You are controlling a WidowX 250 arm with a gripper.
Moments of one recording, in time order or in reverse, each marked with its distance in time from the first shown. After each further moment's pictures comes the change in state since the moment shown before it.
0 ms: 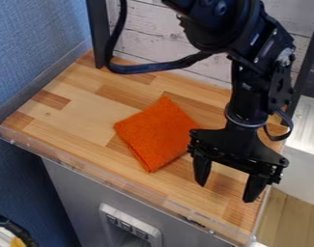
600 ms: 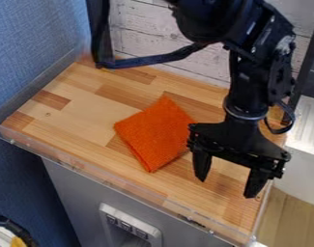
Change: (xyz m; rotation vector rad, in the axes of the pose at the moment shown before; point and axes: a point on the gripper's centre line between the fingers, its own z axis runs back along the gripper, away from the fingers) arm -0.004 0.000 0.012 -0.016 -0.009 -0.013
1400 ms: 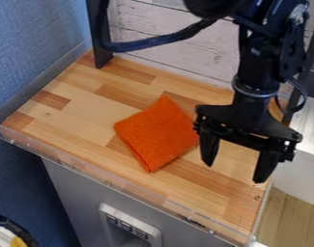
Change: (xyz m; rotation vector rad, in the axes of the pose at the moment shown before) arm 0.010 -0.003 0.021 -0.012 -0.015 -0.004
